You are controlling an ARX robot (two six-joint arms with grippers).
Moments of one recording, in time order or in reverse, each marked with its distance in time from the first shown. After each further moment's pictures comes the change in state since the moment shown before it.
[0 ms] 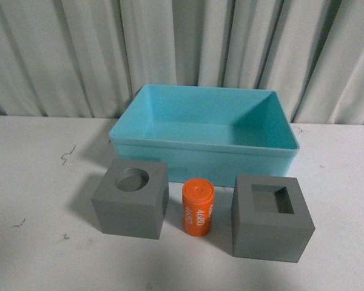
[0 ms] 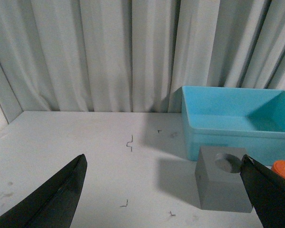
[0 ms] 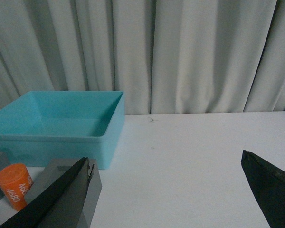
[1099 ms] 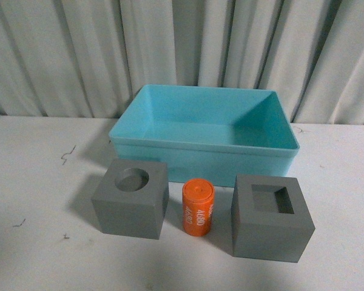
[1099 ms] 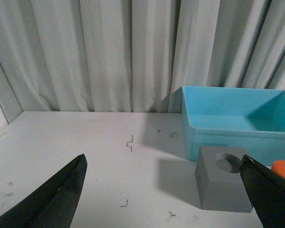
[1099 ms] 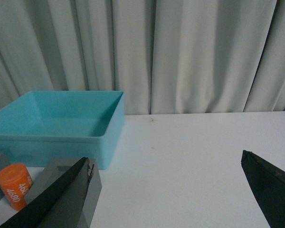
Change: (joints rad) left arm 0.000 0.000 0.000 0.000 0.000 0.000; right arm 0.000 0.000 0.000 0.000 0.000 0.000
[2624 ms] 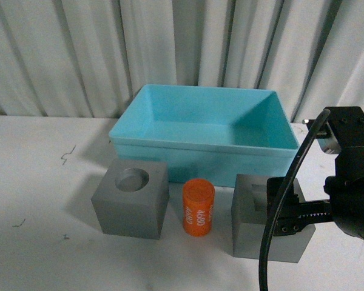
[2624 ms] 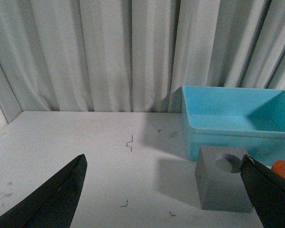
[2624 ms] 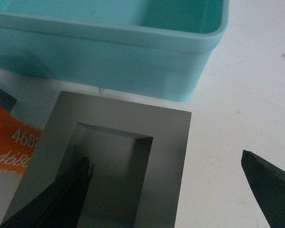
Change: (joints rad) left arm -0.001 0.000 0.000 0.000 0.000 0.000; right arm 0.311 1.852 0.620 0.610 0.067 0.126
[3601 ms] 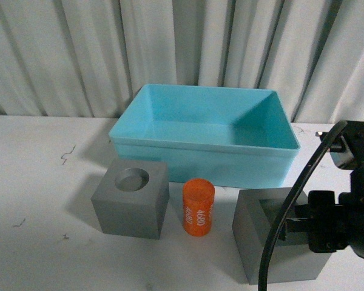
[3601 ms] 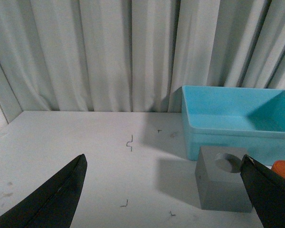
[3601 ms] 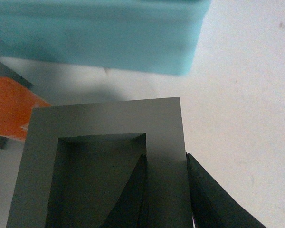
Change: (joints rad) left arm 0.000 0.000 0.000 0.000 0.000 0.000; right arm 0.000 -0.085 -0.066 -0.066 -0.012 0.083
